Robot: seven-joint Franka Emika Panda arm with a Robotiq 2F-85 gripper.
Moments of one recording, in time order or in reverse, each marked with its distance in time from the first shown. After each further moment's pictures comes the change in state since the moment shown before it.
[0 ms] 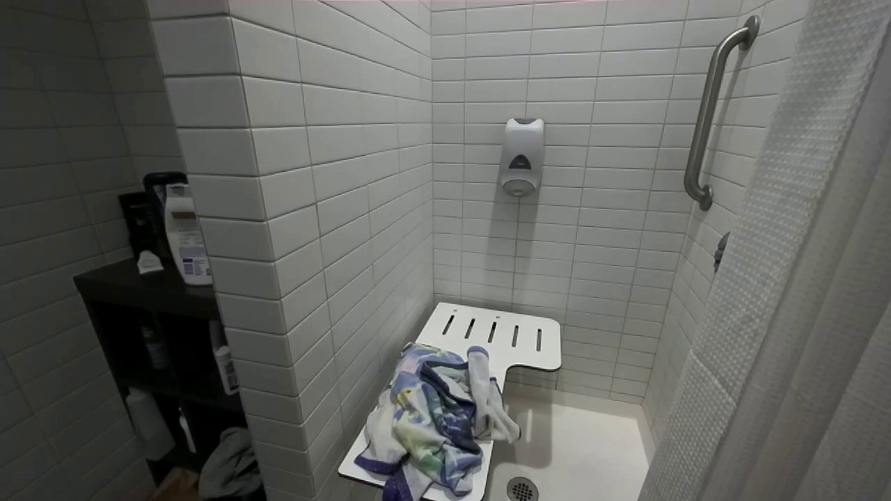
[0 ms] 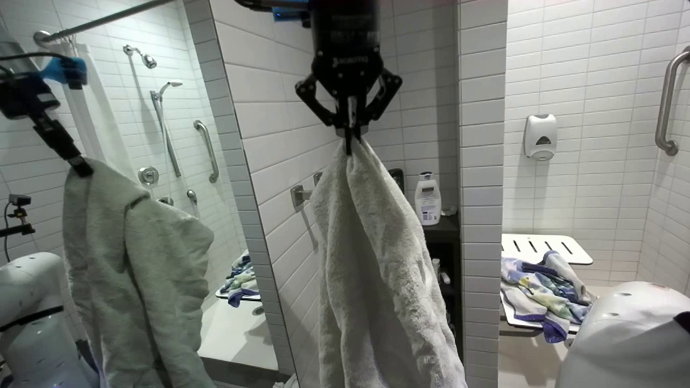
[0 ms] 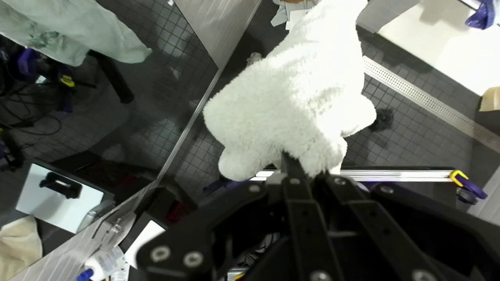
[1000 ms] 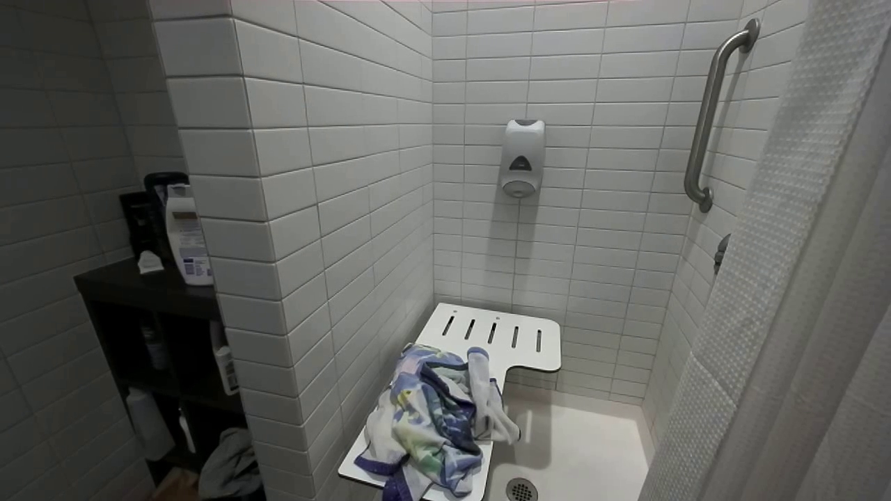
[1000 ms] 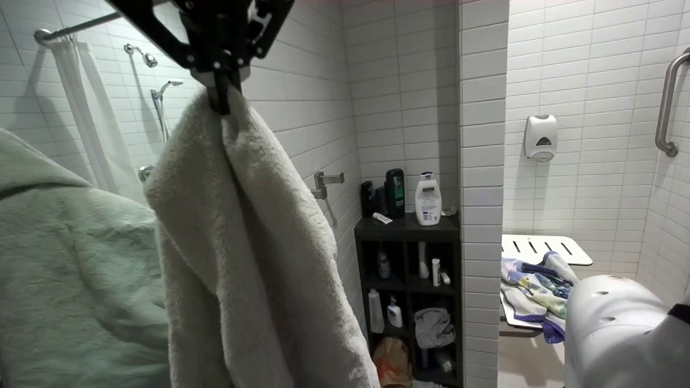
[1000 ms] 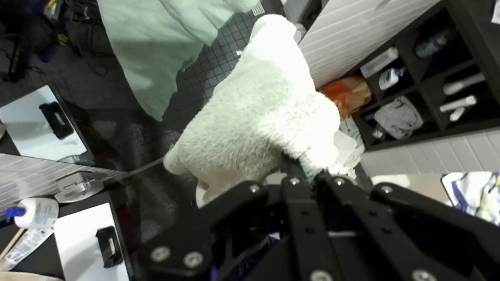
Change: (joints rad) arm 0.379 0.135 0.132 0.197 -0.186 0.096 -0.153
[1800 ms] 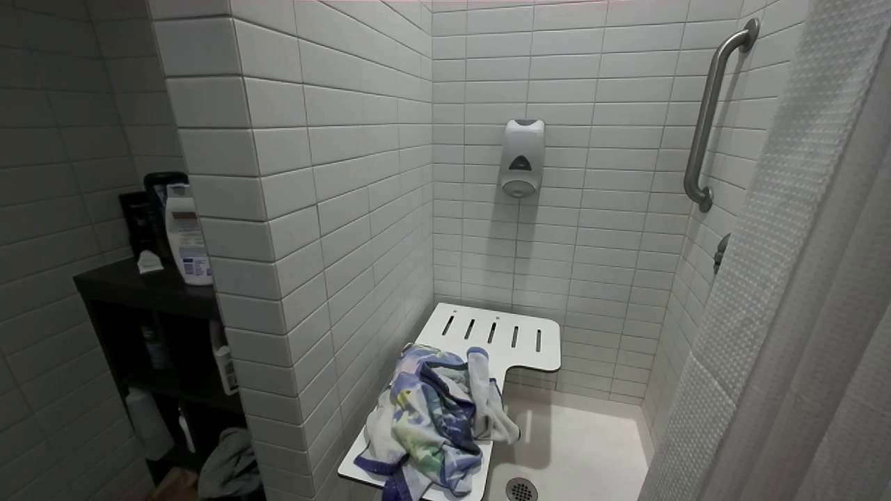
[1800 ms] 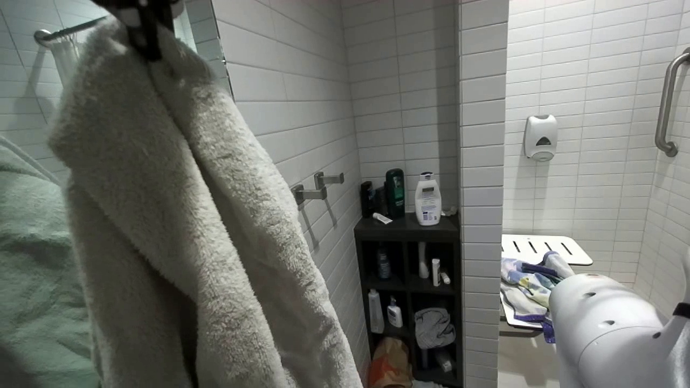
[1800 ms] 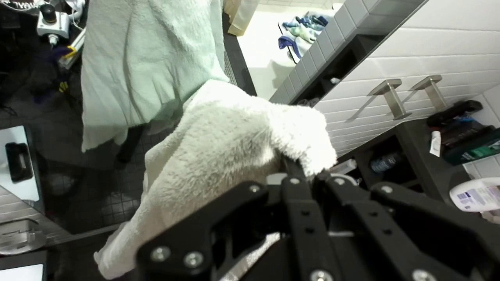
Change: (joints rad) arm 0.238 0.003 0.017 -0.050 -0.310 0.151 0.002
